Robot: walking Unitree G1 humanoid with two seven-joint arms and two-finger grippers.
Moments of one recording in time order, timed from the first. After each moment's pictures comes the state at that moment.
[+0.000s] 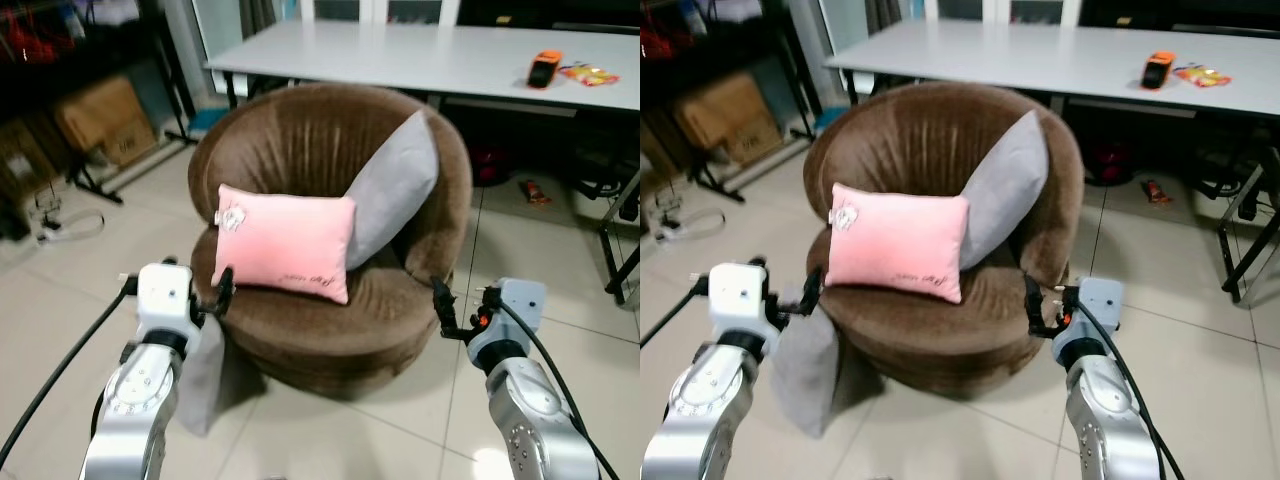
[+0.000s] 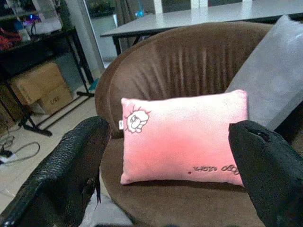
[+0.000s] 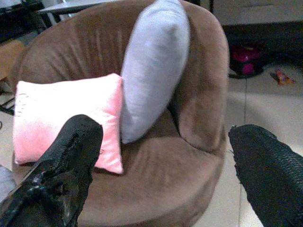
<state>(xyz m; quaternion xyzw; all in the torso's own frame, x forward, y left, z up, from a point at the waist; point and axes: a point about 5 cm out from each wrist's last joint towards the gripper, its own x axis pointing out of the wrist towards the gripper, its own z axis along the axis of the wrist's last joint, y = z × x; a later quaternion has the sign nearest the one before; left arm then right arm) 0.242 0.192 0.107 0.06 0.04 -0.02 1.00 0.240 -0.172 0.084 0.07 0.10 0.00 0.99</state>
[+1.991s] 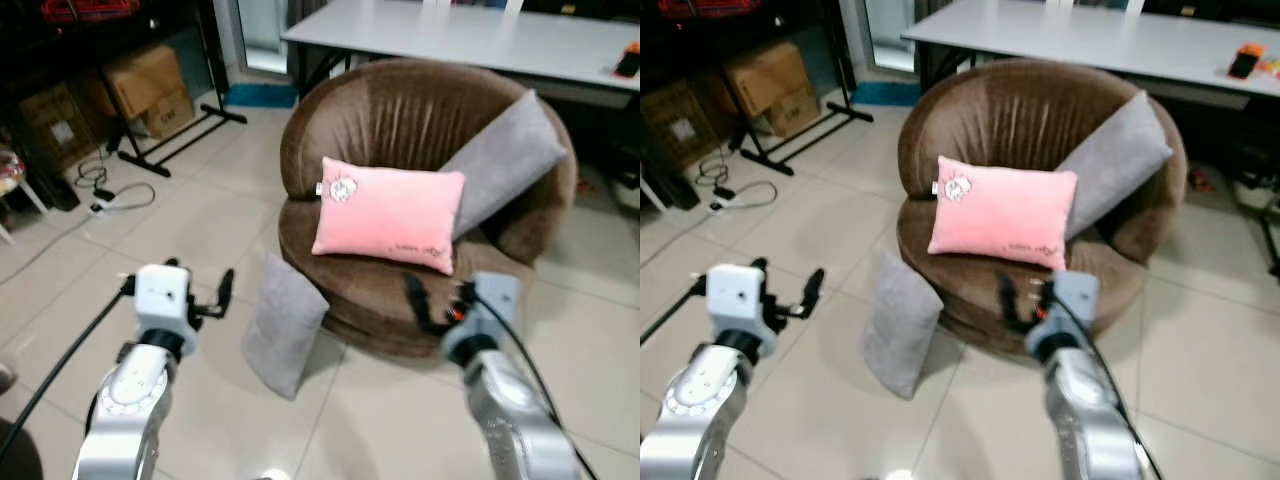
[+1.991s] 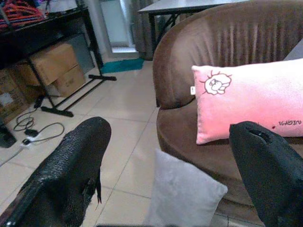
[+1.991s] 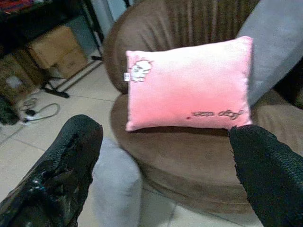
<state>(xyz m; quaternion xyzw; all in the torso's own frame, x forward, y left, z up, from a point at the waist) 0.241 0.192 0.105 0.06 0.05 -0.05 1.00 0.243 -0.155 0.083 0.11 0.12 0.02 0.99</state>
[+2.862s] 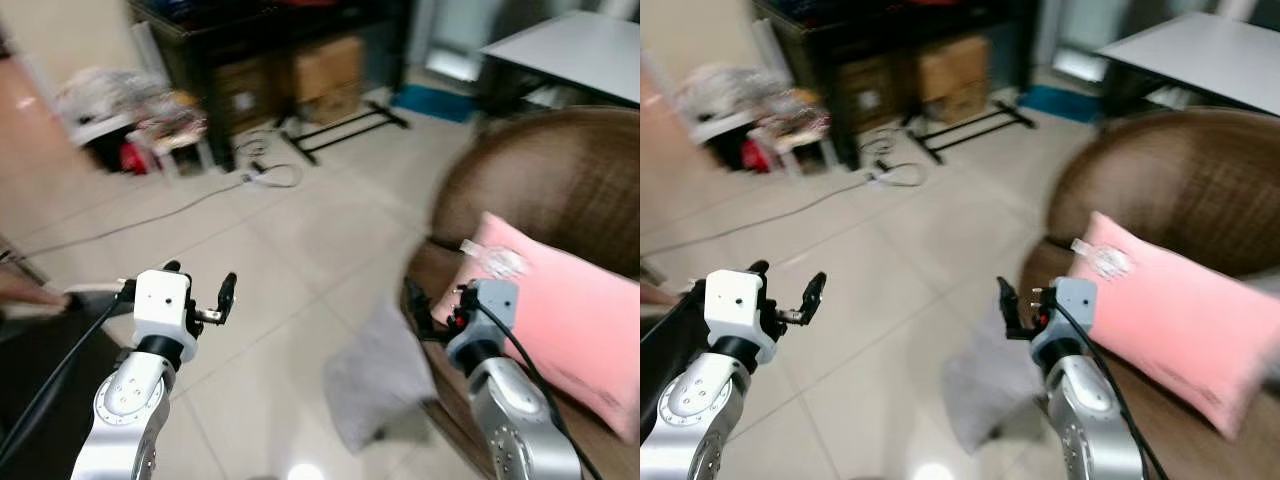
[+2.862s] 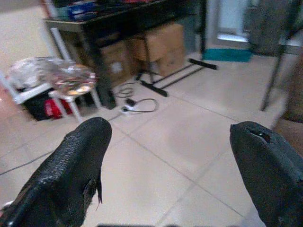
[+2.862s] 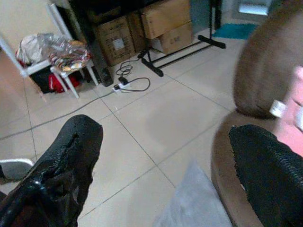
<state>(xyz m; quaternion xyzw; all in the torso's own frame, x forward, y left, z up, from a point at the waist) 0.232 0.192 0.108 0.07 0.04 -0.05 1.00 0.238 -0.155 0.081 0.09 0.11 0.04 0.99</state>
